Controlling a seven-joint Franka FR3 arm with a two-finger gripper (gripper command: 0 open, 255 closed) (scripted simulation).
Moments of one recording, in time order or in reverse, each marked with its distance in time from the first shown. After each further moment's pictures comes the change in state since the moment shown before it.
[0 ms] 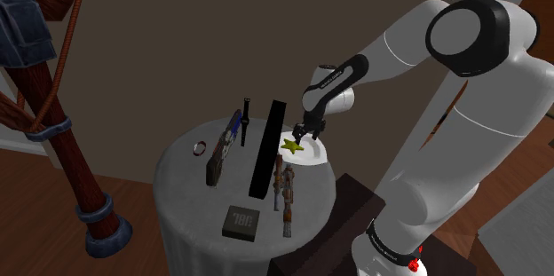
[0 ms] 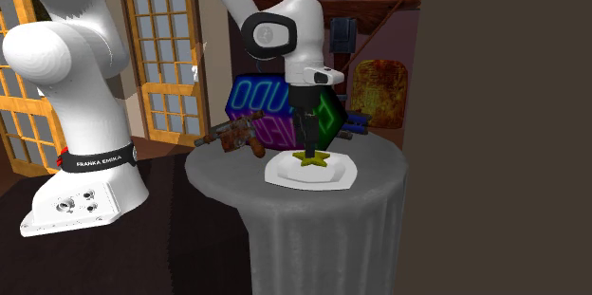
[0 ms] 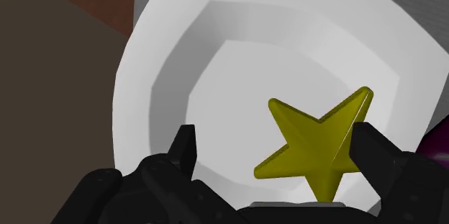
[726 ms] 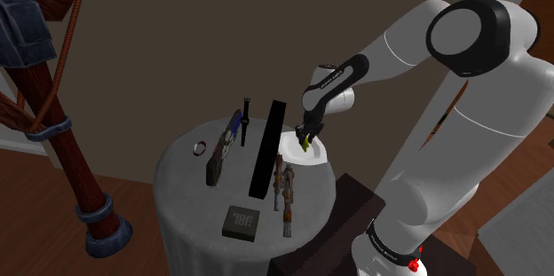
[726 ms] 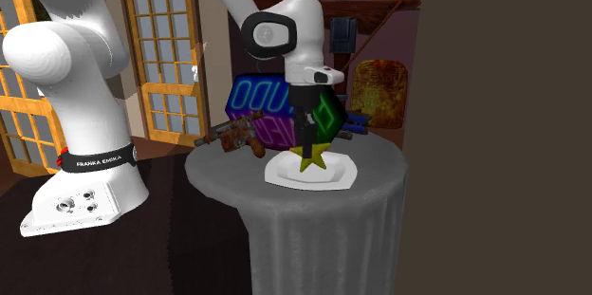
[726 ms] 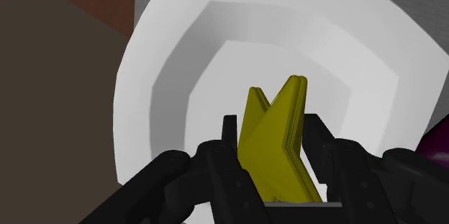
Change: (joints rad) arm 0.000 -0.003 0.000 0.000 0.000 -0.003 0.000
